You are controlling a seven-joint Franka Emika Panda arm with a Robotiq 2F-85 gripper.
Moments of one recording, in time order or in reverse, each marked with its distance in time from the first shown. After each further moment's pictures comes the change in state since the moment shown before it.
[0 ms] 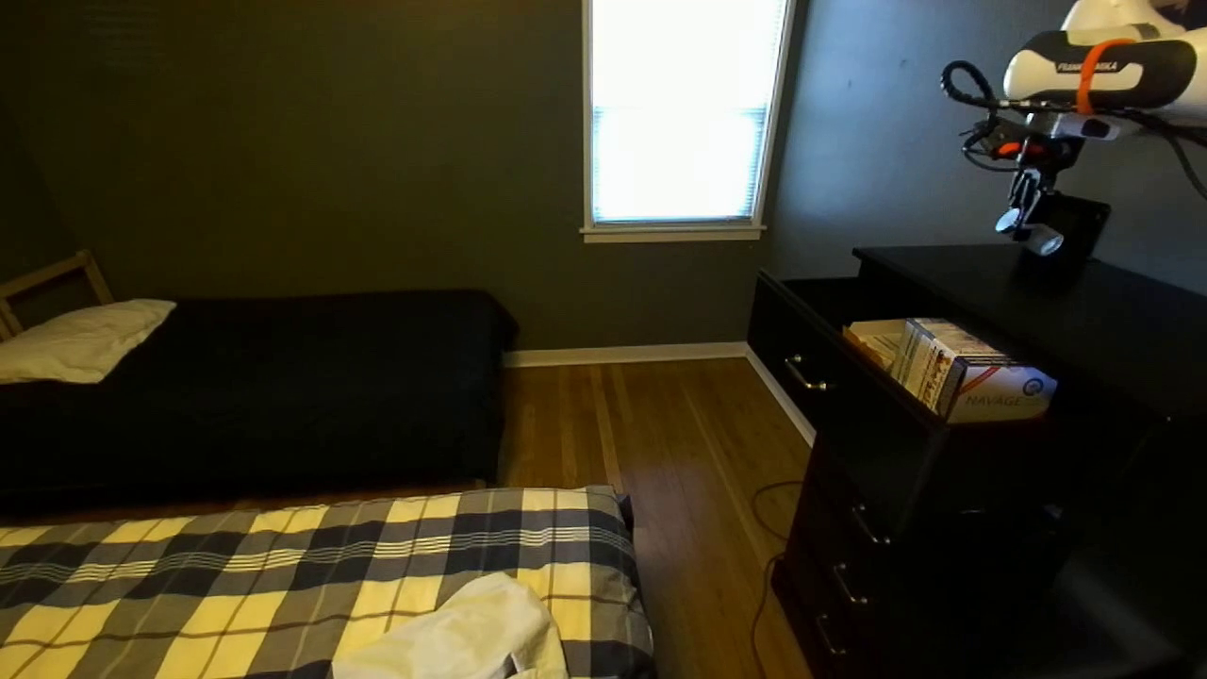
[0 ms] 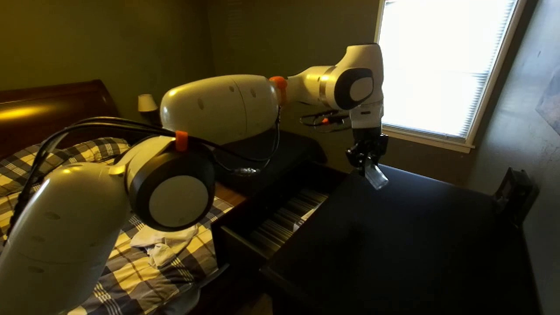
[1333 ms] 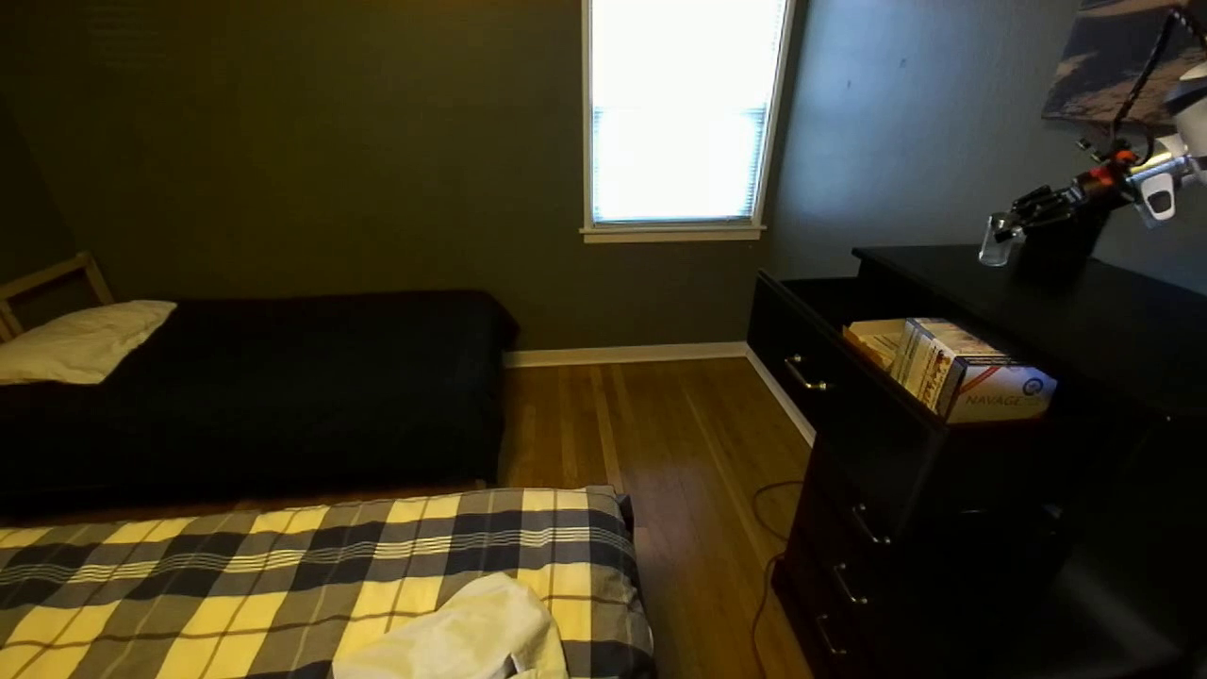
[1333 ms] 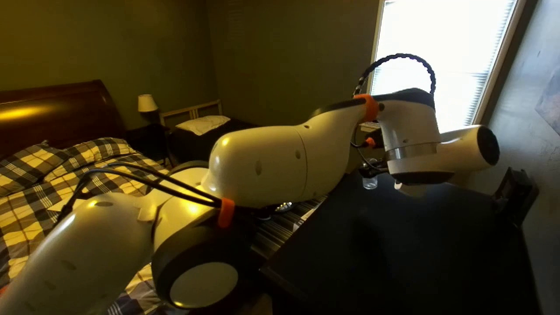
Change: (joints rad) arm -0.428 0.131 0.269 -0.031 0.882 -0.033 -0.449
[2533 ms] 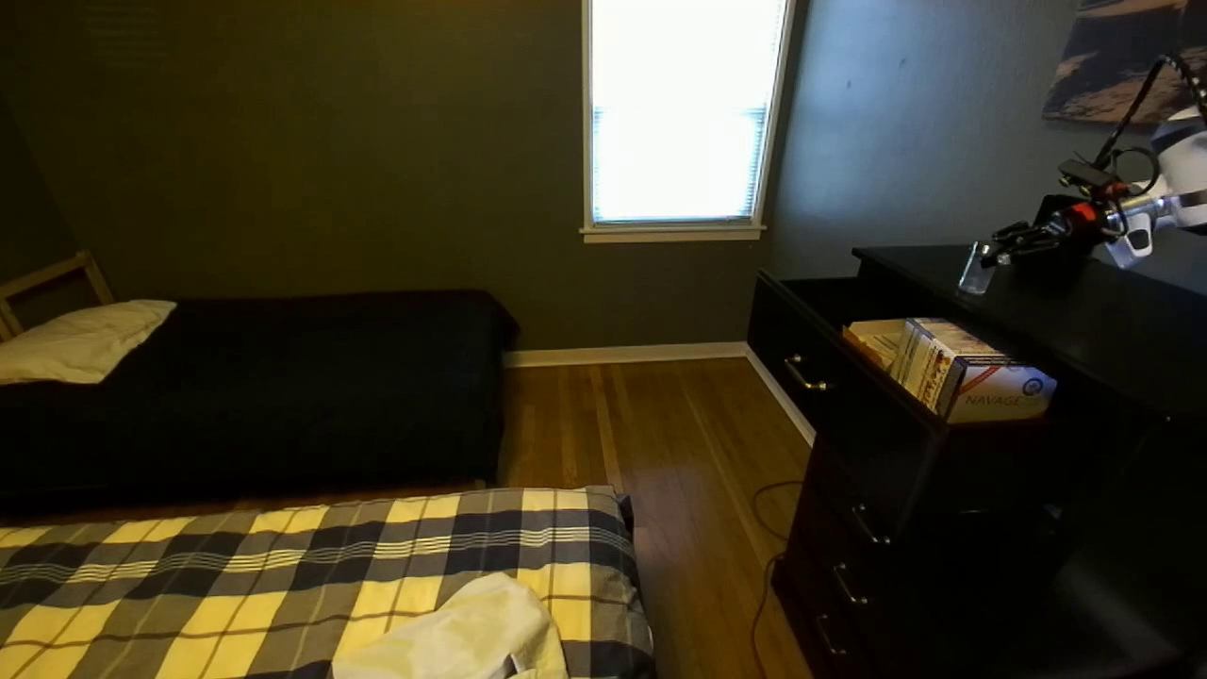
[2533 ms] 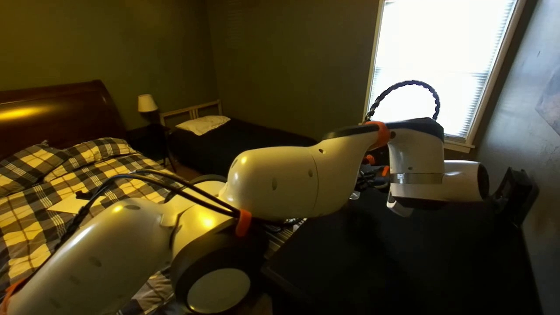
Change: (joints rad) arm 0.040 0.097 -0.098 0.025 0.155 -0.192 -0.018
